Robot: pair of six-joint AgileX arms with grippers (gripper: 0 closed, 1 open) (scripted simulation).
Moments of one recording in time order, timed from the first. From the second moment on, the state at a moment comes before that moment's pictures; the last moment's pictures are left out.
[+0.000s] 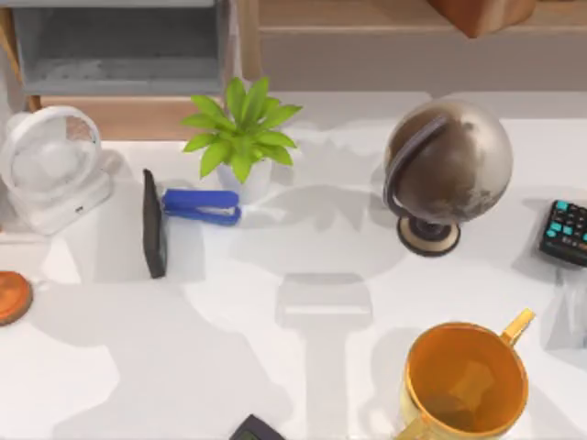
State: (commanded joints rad) left arm 0.32 2.62 2.39 -1.24 0.02 0.19; right arm 0.00 0.00 0.00 0.00 0.00 0.00
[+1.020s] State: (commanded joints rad) left arm 0.32 2.62 2.39 -1.24 0.02 0.19; right arm 0.00 0.00 0.00 0.00 0.00 0.00
